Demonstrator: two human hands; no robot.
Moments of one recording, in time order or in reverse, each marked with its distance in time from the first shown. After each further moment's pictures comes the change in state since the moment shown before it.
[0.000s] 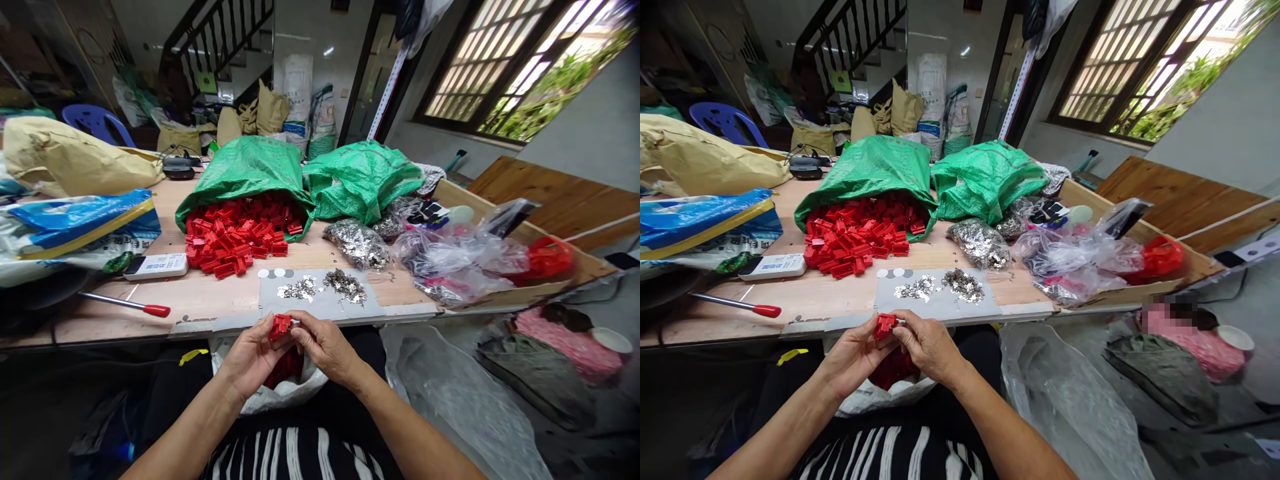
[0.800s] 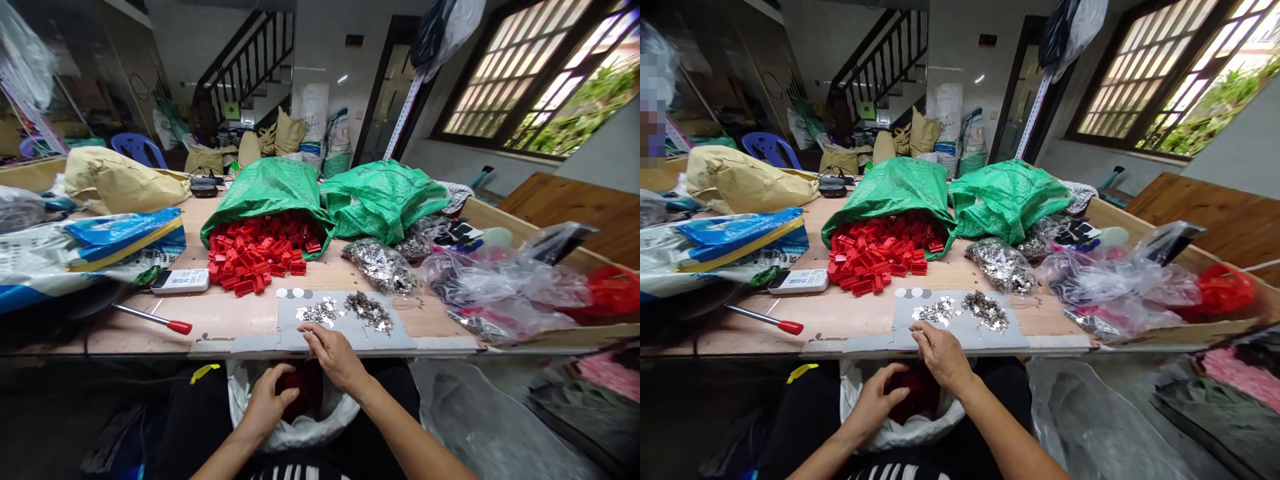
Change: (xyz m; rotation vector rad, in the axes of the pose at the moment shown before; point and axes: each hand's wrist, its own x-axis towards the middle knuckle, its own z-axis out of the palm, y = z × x) left_hand 0.027 -0.025 -0.091 1.005 0.118 0.372; right_hand 0.036 0.036 0.017 -0.105 0.074 0.112
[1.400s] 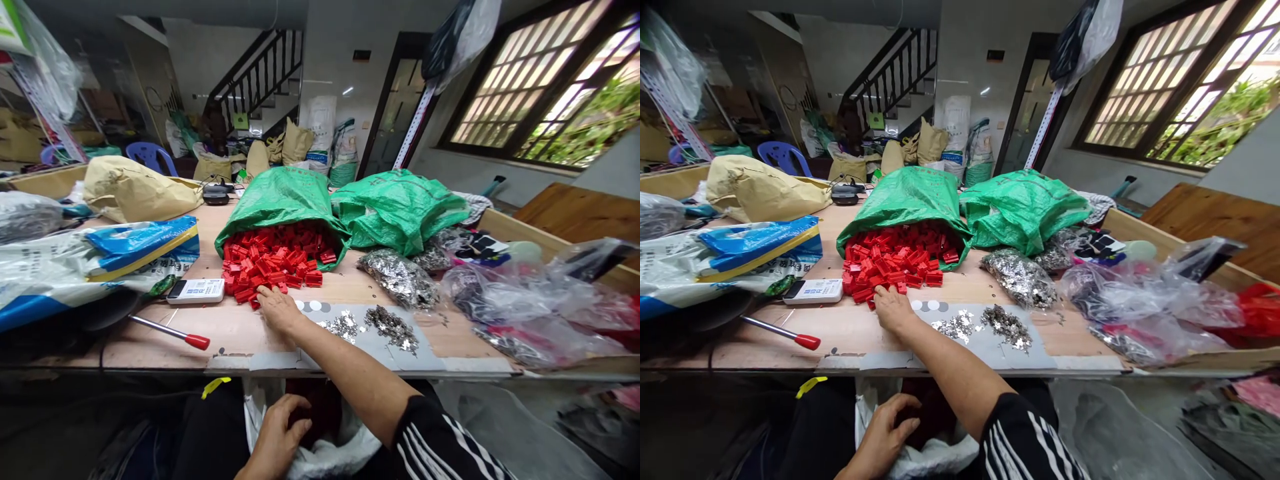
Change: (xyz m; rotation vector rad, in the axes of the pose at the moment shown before) left_hand -0.003 -0.022 -0.021 0.368 -0.102 0.202; right_hand 0.167 -0.055 0.077 -0.600 -0.196 -0.303
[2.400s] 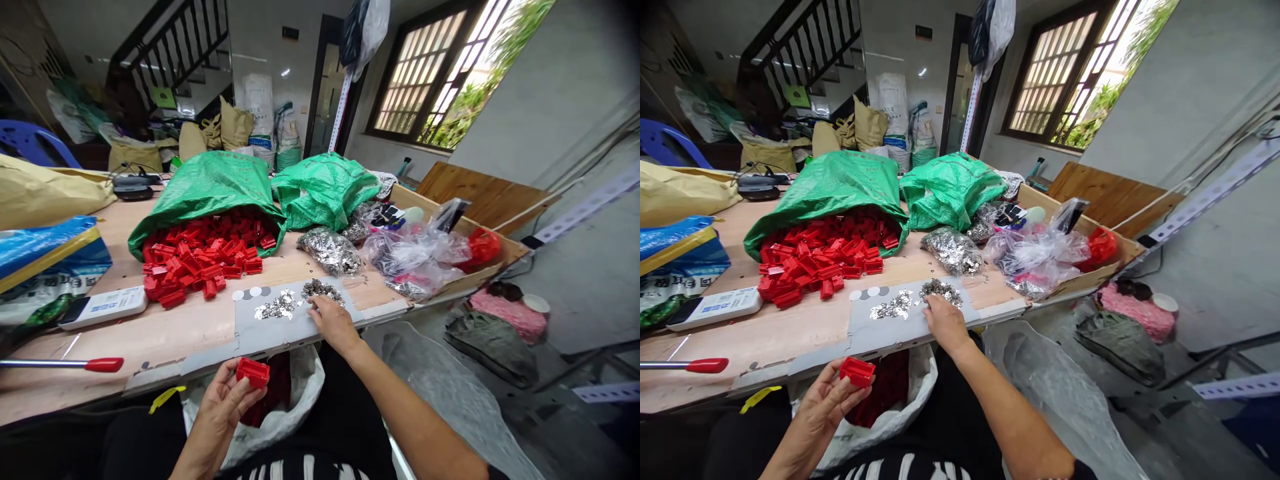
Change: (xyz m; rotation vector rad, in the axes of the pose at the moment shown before) left_hand -0.006 0.082 0.003 -0.945 0.141 -0.323; right_hand -0.226 0.089 -0.033 0.134 0.244 0.678
